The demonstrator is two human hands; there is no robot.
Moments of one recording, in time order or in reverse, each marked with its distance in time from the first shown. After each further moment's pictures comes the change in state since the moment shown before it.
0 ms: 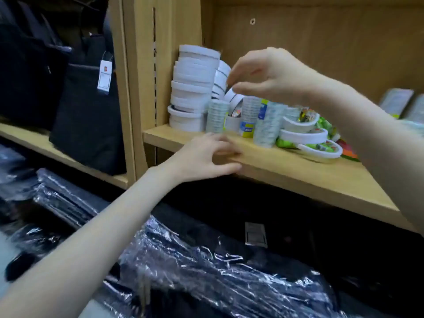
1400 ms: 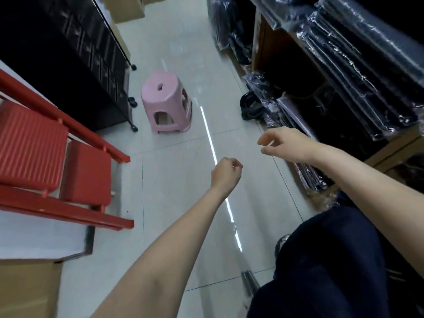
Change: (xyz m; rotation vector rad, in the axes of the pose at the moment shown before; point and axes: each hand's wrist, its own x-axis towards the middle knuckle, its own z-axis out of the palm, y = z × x) left_hand -0.557 -0.019 0.030 0.012 0.225 -1.818; right_hand -0.070 -0.375 0.439 0.696 -0.925 -0.217
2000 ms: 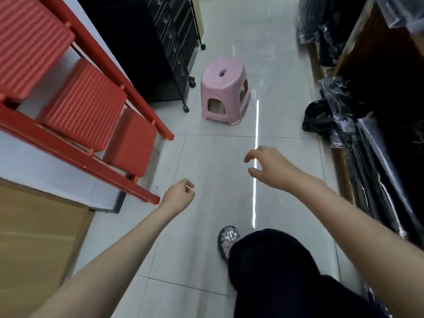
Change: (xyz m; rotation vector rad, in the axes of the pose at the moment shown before) left_hand -0.005 -0.167 -0.085 0.087 0.139 -0.529; right_hand 0.127 -0.045 0.092 -0.144 -0.211 -0.301
